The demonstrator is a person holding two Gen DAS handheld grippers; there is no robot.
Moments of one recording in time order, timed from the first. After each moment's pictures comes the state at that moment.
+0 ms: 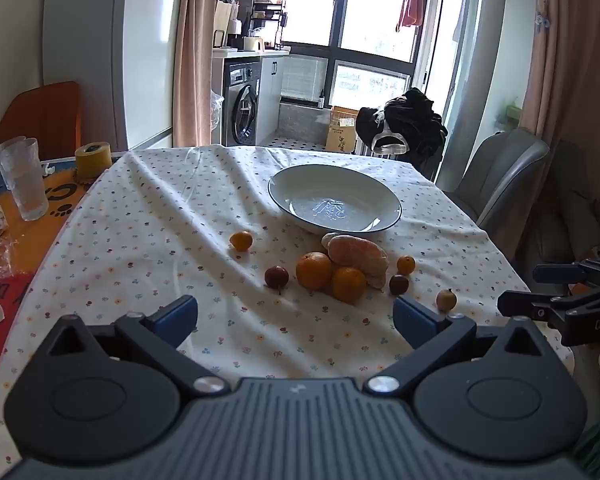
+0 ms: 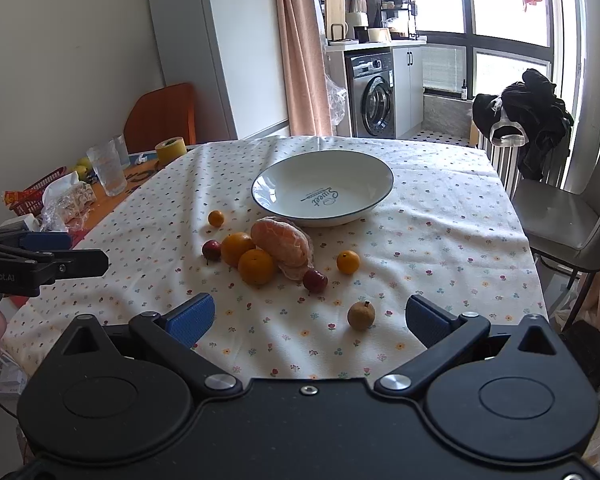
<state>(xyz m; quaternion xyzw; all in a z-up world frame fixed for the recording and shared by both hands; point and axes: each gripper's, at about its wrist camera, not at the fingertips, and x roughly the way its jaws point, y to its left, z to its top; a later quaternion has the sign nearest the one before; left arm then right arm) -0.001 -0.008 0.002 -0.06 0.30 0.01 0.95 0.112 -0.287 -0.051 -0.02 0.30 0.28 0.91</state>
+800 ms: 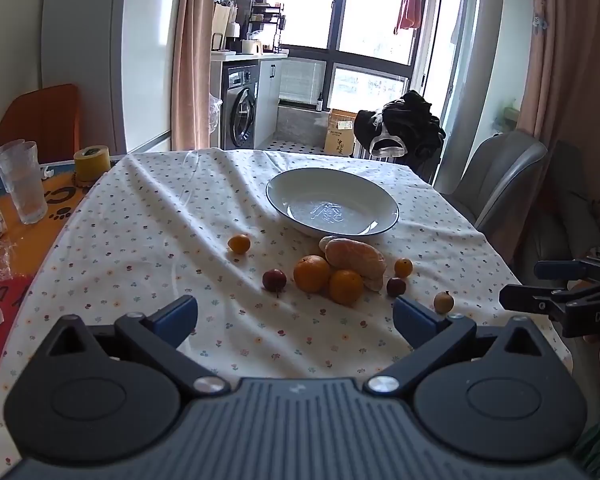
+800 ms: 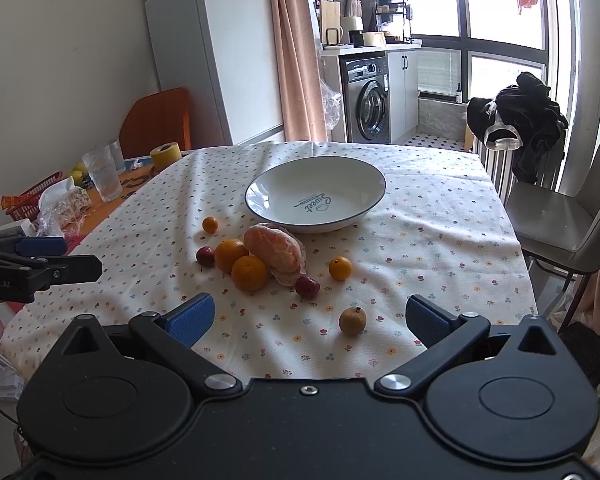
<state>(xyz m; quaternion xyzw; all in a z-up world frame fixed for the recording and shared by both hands) -0.002 -0.009 0.002 -0.05 0.30 0.01 0.95 0.114 -0.291 -0.047 -0.02 0.30 0.28 0.91</state>
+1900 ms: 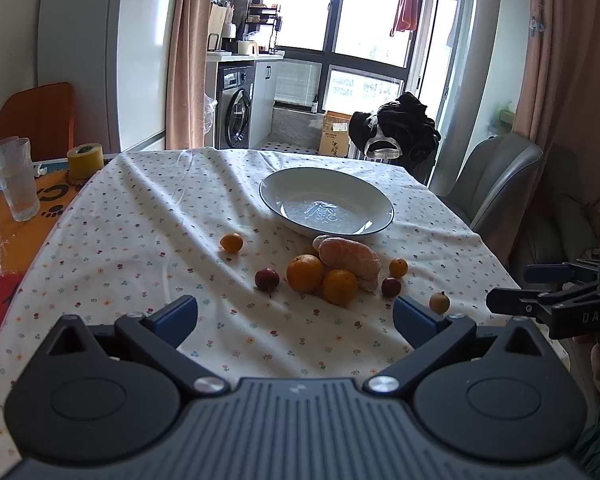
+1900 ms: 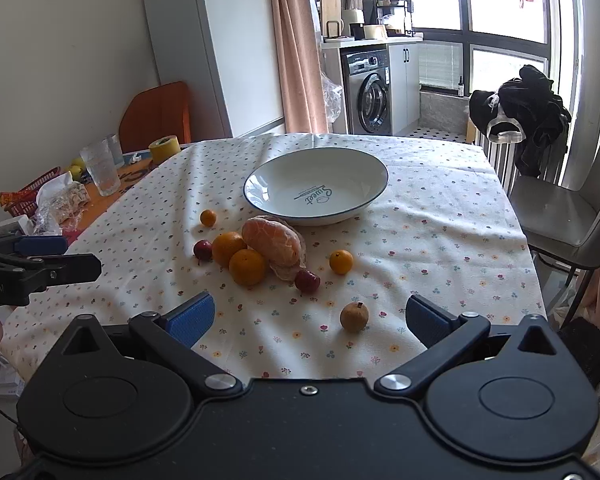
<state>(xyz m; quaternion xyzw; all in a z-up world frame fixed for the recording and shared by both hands) 0.003 -0.009 -0.005 -0.06 0.30 0.00 0.95 0.122 -0.289 -0.056 -0.02 0.31 0.28 0.91</state>
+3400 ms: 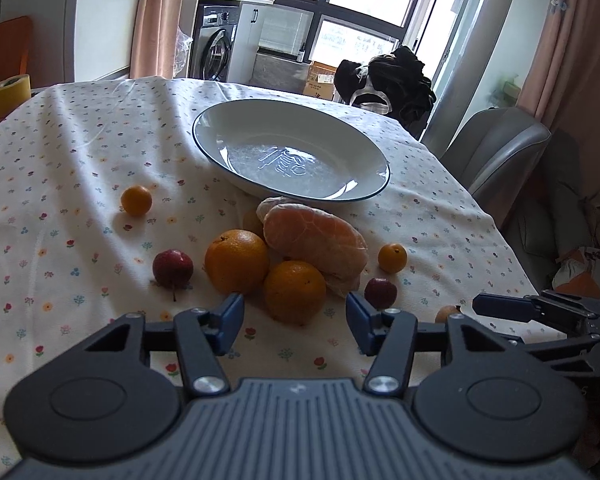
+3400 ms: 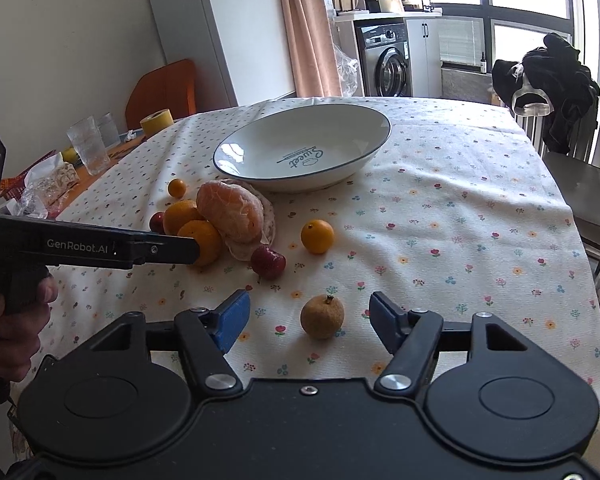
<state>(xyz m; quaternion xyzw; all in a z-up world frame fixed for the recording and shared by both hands) 0.116 -0.044 -0.077 -0.11 0.37 -0.03 0.92 0.188 -0.290 -0.121 -0.02 0.34 0.32 0.89</state>
